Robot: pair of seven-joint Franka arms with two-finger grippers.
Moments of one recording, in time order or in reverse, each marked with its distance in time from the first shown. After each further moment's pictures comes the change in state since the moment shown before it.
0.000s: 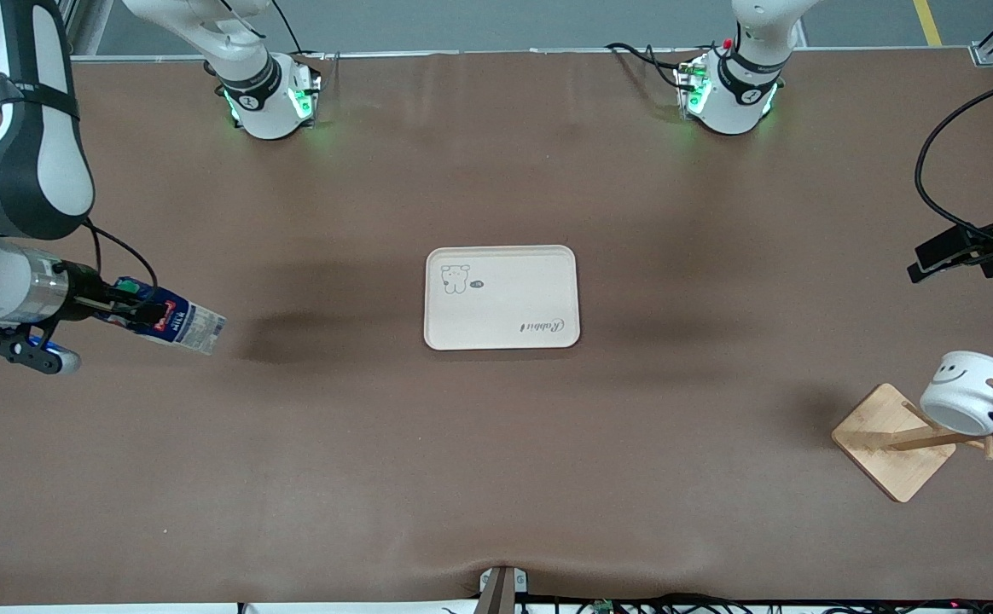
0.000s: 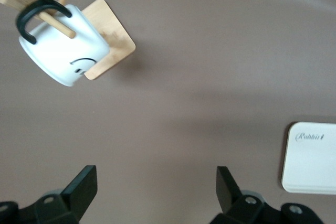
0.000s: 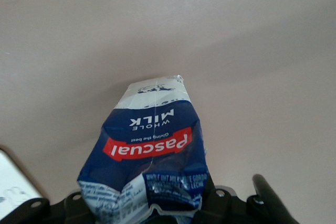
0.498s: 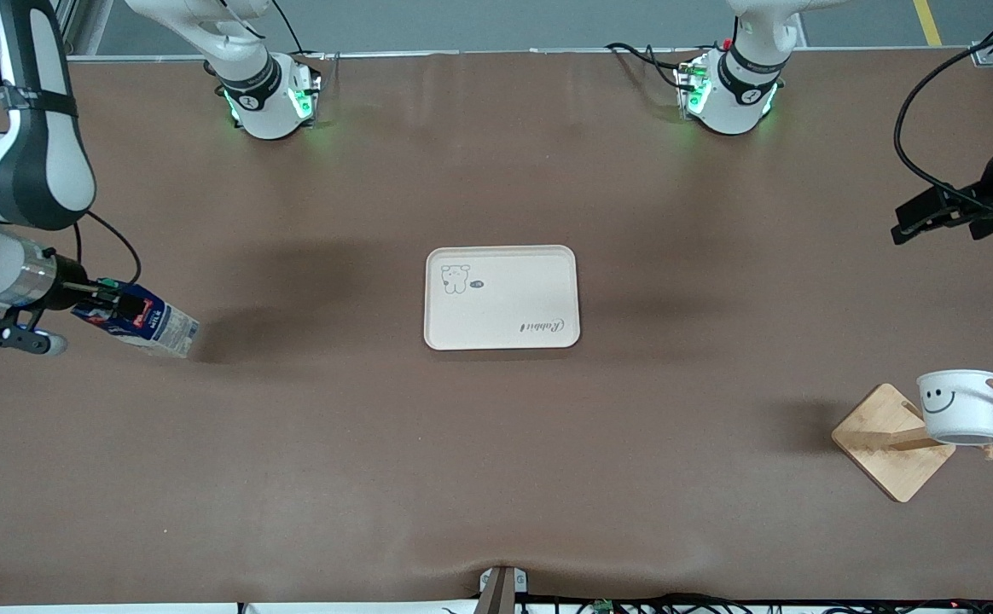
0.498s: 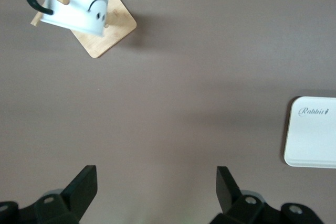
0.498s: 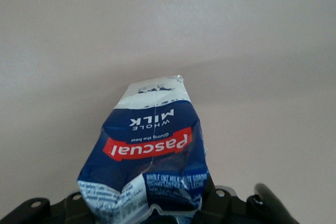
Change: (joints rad) left arm -0.340 -0.075 0.309 -0.001 0.000 -0.113 -0.005; right arm -0.064 -0.111 0.001 -0.296 -0.050 0.282 -0.129
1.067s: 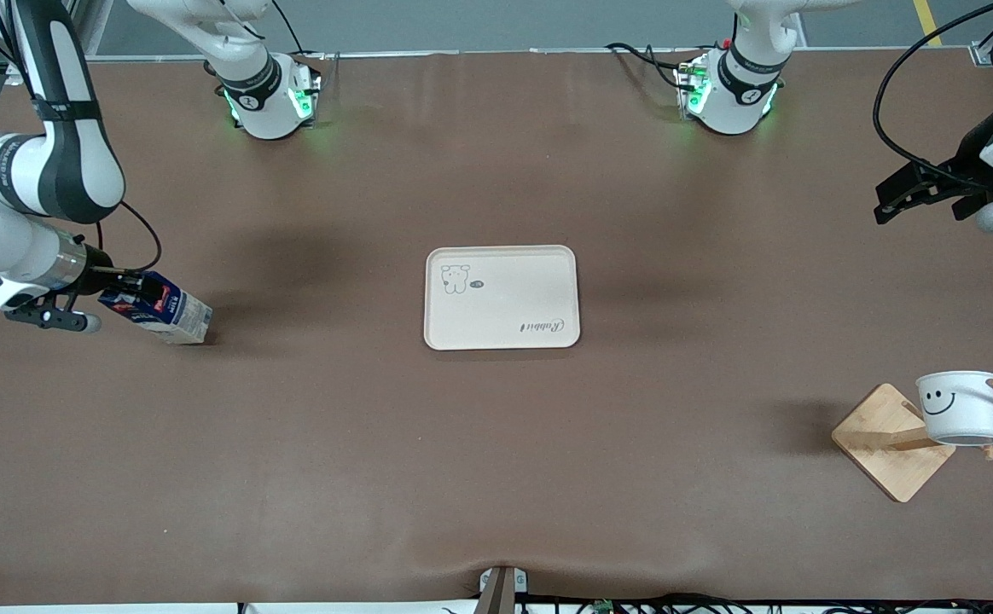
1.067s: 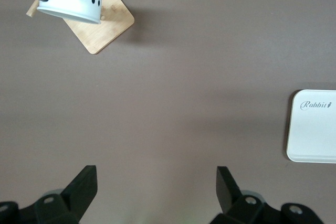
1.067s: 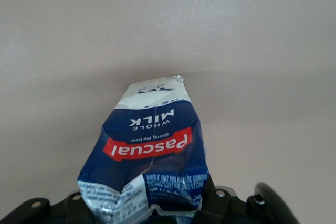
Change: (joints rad) left arm -0.073 -0.095 0.066 -0.138 0.000 0.065 -0.002; right arm -0.043 -0.035 0.002 -0.196 -0.002 0.150 -0.133
